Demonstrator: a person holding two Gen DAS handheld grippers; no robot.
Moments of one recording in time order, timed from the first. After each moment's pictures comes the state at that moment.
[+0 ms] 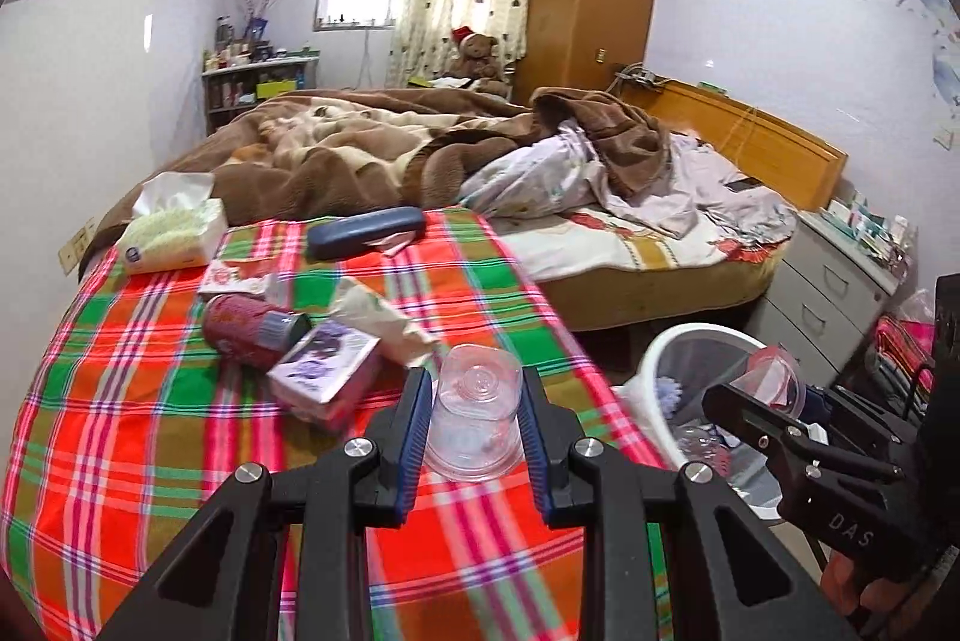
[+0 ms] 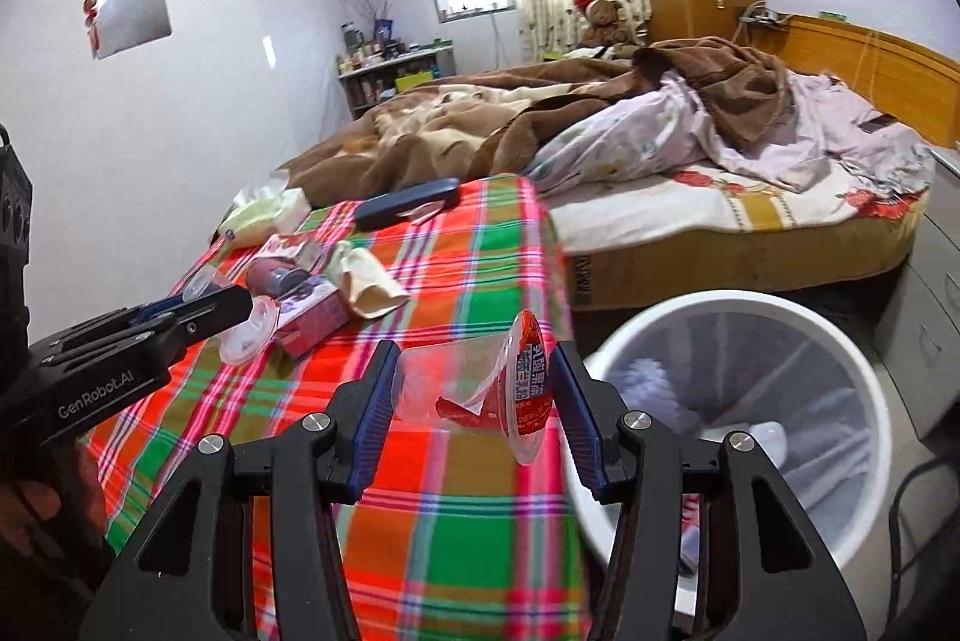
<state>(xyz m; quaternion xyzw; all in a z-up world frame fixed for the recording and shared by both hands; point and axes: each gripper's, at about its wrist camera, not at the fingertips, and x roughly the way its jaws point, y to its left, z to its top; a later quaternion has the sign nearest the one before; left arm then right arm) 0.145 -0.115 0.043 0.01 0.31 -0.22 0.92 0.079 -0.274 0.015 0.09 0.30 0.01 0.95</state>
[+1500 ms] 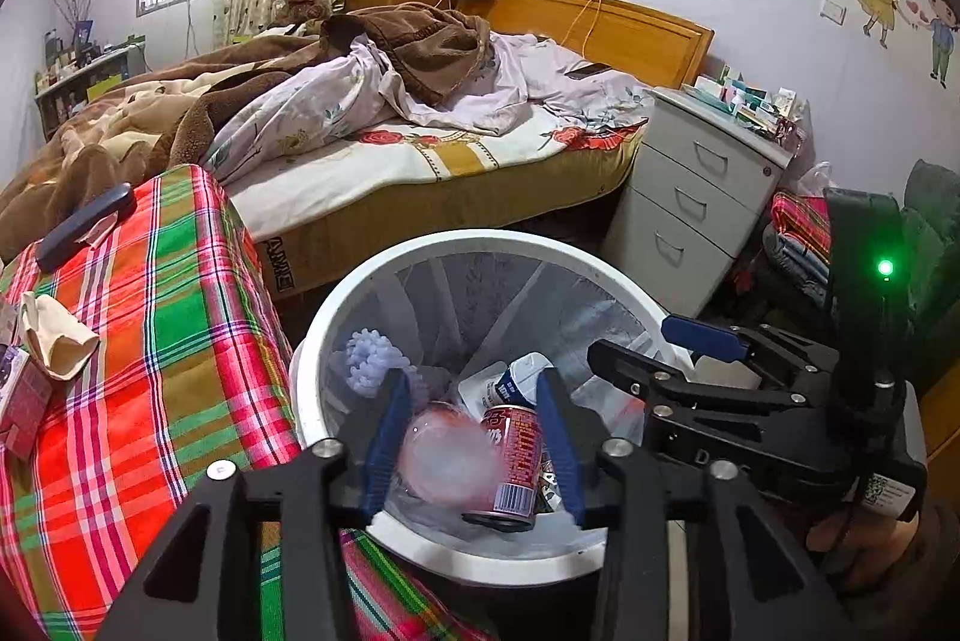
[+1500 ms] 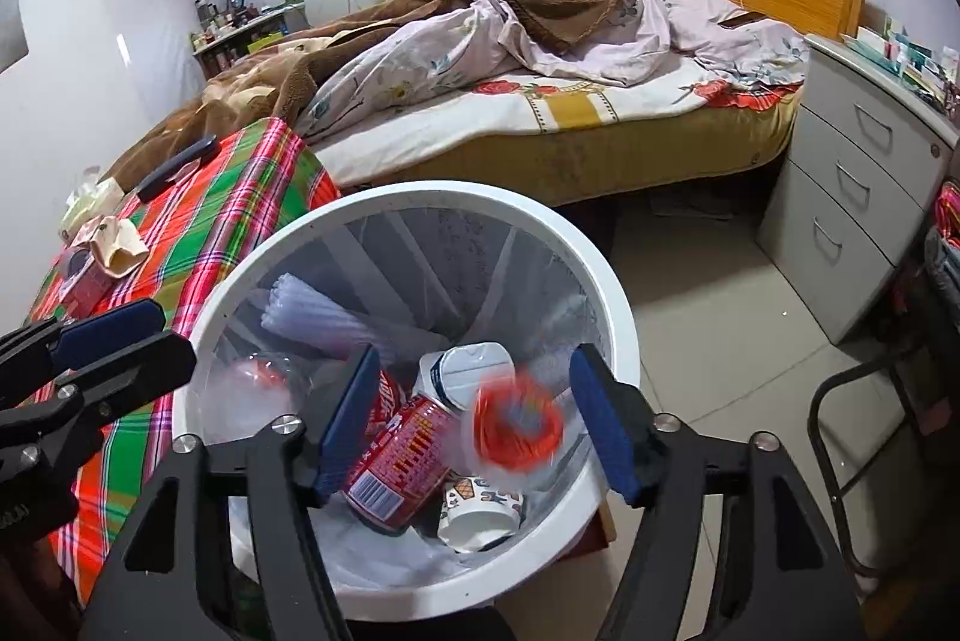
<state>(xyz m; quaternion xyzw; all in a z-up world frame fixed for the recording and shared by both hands) 0.112 -0.319 -0.010 0.08 0.37 -0.38 0.84 0.050 -0.420 -0.037 0.12 0.38 -0.12 0.91</state>
